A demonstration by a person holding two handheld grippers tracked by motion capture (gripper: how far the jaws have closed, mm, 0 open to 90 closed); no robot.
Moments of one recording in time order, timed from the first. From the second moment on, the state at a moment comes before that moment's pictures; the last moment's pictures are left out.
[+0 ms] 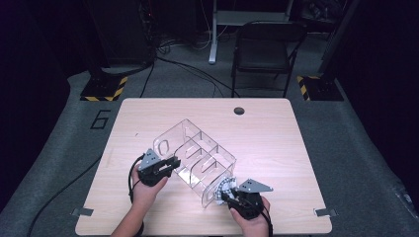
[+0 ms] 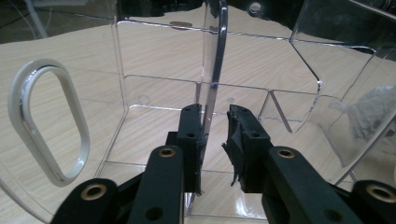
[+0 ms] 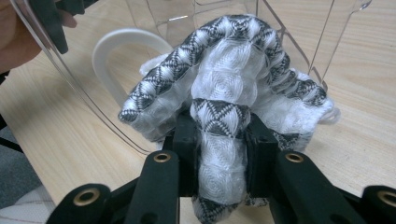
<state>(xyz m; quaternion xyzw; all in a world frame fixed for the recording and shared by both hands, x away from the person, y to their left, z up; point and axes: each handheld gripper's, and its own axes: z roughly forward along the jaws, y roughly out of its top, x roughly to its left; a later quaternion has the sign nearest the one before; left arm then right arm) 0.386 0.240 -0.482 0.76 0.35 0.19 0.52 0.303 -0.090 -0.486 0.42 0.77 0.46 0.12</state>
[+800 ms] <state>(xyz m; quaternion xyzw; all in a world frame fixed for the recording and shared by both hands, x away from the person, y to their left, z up) 0.368 0.239 -0.480 0.77 0.34 0.19 0.50 0.305 -0.089 -0.495 0.42 0.78 0.46 0.10</state>
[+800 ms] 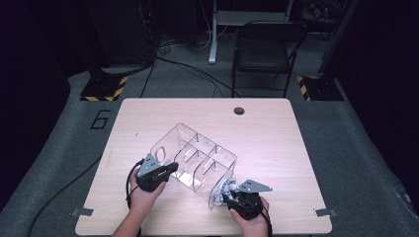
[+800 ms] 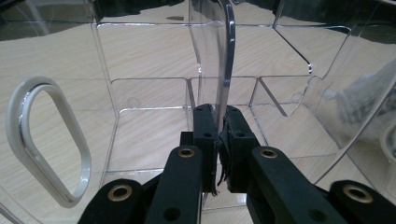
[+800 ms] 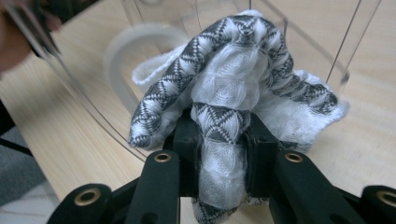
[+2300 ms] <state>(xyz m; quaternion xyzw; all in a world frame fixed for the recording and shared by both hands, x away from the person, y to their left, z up) 0.368 0.241 -0.481 0.77 0.34 0.19 0.51 0.303 -0.085 -0.499 0.42 0.79 0.44 0.08</state>
